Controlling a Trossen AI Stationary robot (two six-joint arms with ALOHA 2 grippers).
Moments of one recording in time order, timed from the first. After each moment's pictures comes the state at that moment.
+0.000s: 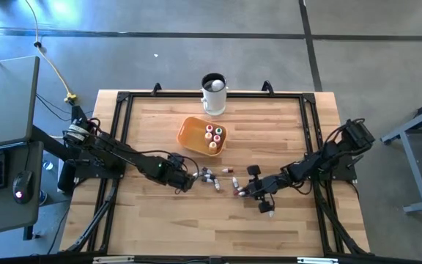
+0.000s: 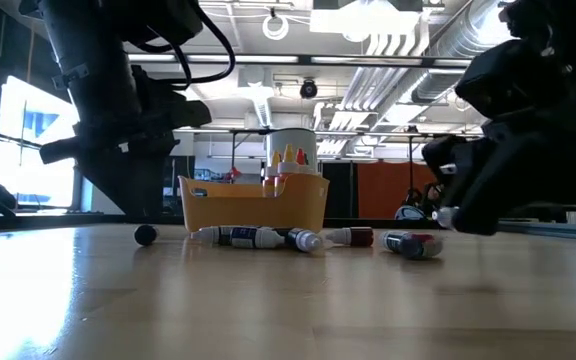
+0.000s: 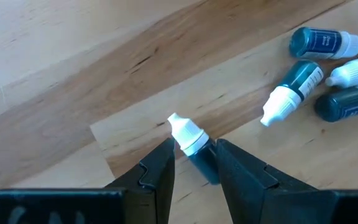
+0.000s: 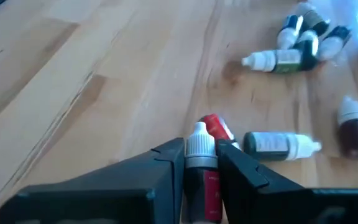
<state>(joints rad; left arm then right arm) -0.32 1.62 0.92 -0.62 -0.37 -1.41 0.42 1.63 0.41 0.61 0.15 0.07</state>
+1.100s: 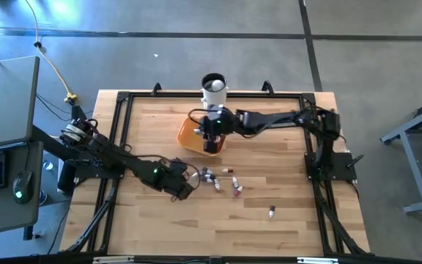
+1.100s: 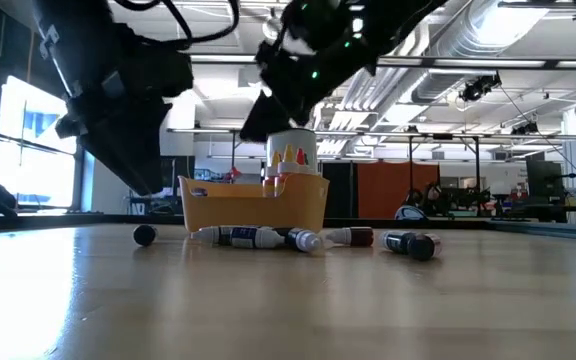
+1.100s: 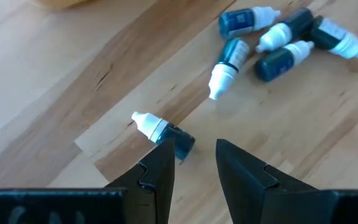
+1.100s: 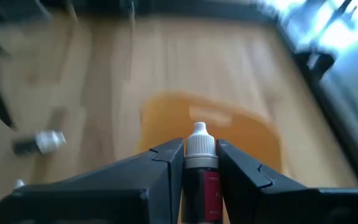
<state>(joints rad) -0.41 1.59 0.98 -0.65 -0.43 -1.19 -0.20 1.89 1.35 -0.04 -0.02 -0.16</state>
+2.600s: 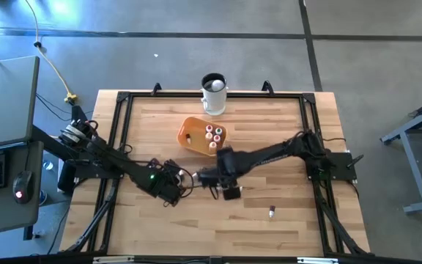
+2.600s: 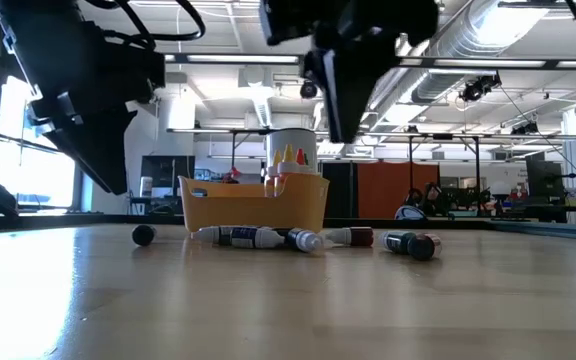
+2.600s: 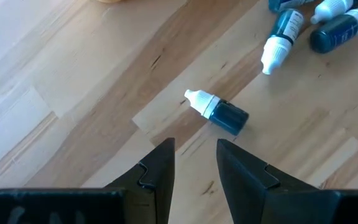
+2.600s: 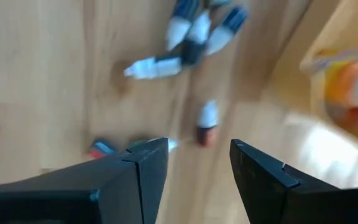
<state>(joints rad) -0.48 1.59 0.98 -0.84 -0.51 -1.26 0.22 2.12 1.91 -1.30 0.21 0.06</state>
